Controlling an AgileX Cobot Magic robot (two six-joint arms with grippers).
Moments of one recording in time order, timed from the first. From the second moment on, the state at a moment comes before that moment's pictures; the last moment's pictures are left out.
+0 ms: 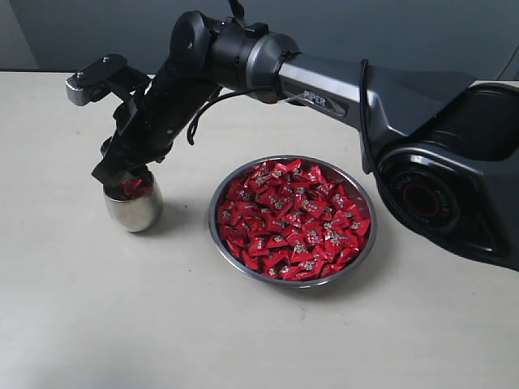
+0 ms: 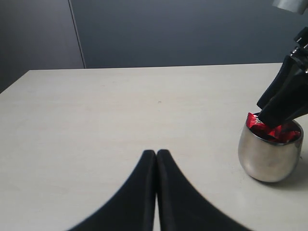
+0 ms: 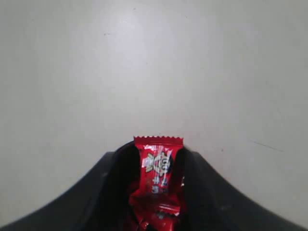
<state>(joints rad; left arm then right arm) 0.17 0.00 0.00 0.04 0.29 -0.02 0.90 2.42 -2.14 0.56 0.92 -0.70</state>
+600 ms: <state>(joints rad) 0.17 0.00 0.00 0.04 0.29 -0.02 0.90 2.41 -2.14 0.49 0.92 -0.65</state>
